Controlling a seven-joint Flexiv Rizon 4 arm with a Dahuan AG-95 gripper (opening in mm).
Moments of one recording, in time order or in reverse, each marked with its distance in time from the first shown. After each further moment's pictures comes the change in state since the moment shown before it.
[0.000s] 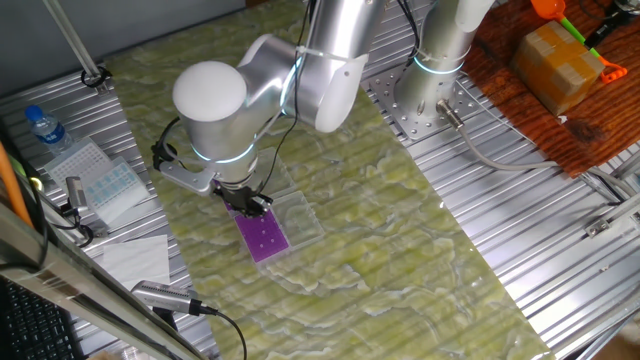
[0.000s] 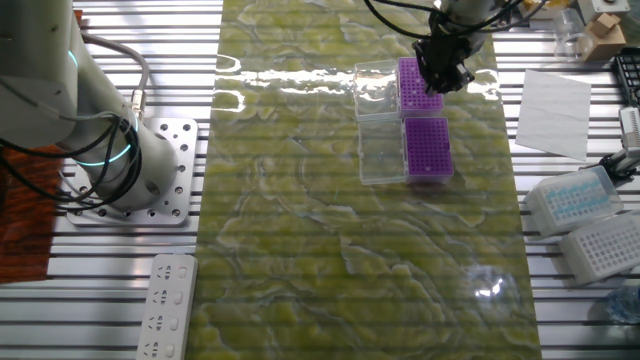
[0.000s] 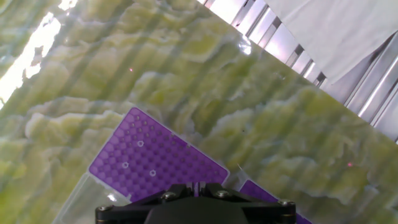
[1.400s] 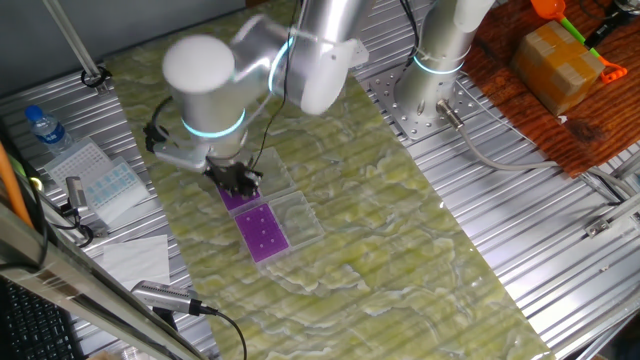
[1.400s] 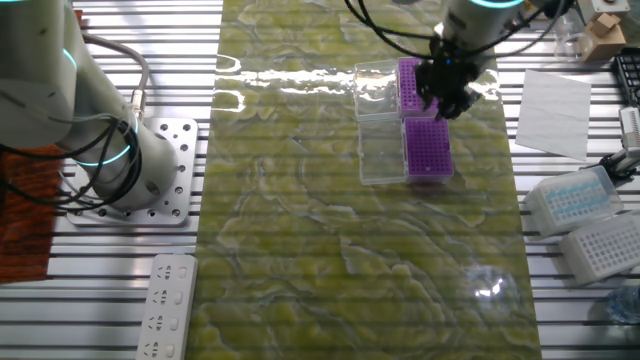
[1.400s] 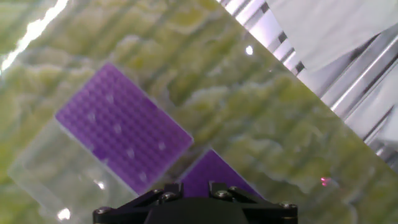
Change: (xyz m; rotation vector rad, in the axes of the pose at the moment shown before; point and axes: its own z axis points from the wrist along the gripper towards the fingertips) arm 0.040 -0.052 -0.004 0.011 0.001 -0.173
